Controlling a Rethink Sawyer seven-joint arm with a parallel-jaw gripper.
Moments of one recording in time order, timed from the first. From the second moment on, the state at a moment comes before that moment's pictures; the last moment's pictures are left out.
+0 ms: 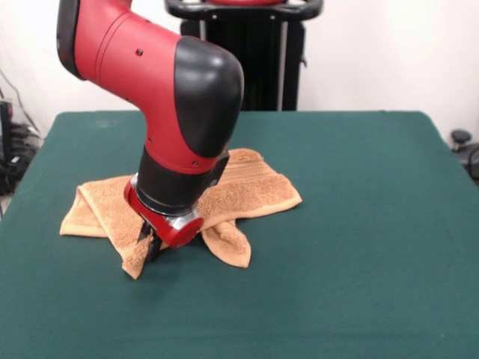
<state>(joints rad) -0.06 -0.11 -0.46 1.17 0.23 0.54 2.17</state>
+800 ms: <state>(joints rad) -0.11 -0.32 -0.46 1.25 0.23 0.66 2.17</state>
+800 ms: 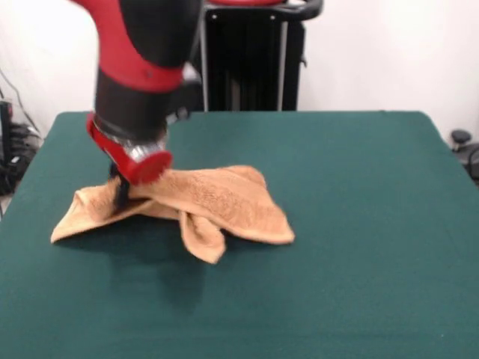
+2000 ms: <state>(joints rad) -0.20 -0.59 -0.44 1.28 0.13 0.76 2.17</state>
